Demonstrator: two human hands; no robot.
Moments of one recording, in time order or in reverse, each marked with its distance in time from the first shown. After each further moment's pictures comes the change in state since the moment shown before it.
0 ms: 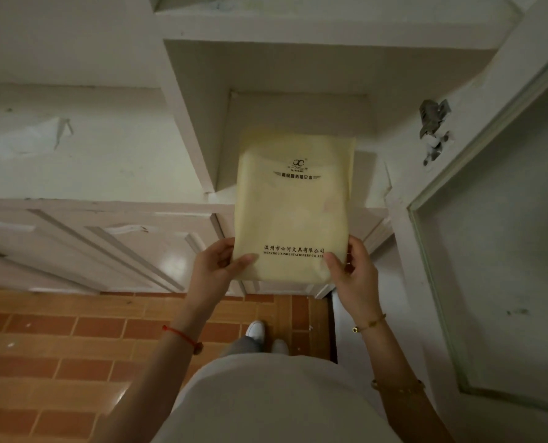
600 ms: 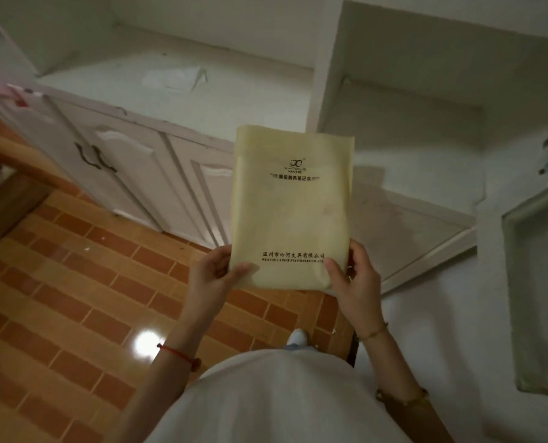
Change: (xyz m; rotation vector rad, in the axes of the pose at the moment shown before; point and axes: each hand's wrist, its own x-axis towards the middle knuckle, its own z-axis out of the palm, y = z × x) left_hand -0.150 -0.039 -0.078 -0.119 0.369 0.040; right_hand -0.088 -0.033 0.061 -0.034 -0.308 -0.215
